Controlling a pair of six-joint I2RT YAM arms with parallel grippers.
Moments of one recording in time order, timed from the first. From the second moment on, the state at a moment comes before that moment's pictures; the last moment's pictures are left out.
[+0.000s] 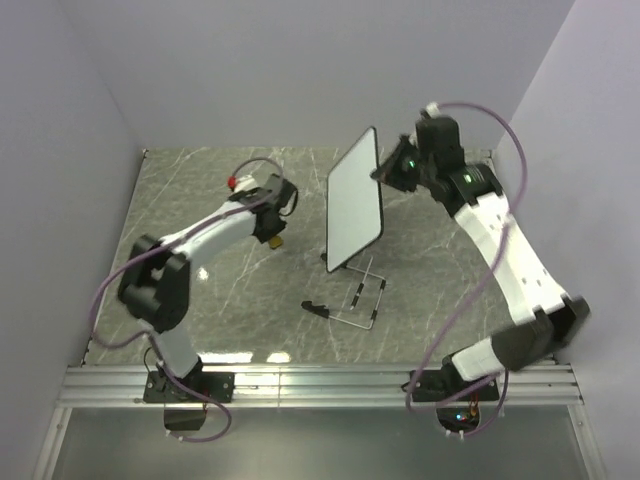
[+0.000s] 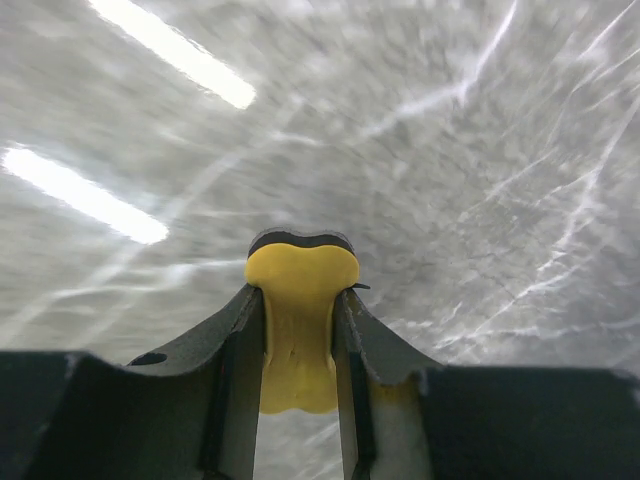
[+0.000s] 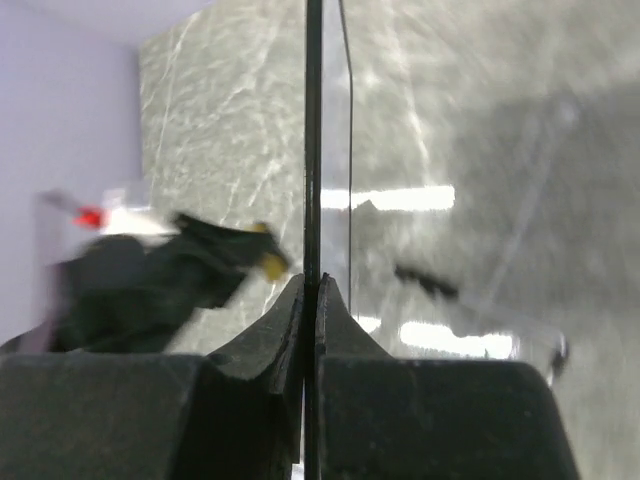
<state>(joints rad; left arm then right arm) -0.56 1.80 1.36 -0.69 -0.47 -1.13 0.39 1.49 1.69 -0.76 -0.08 0.70</state>
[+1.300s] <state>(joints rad) -0.53 1.08 0.90 -0.78 -0.52 -0.99 0.59 0.88 0.87 -0.61 0.15 1.07</state>
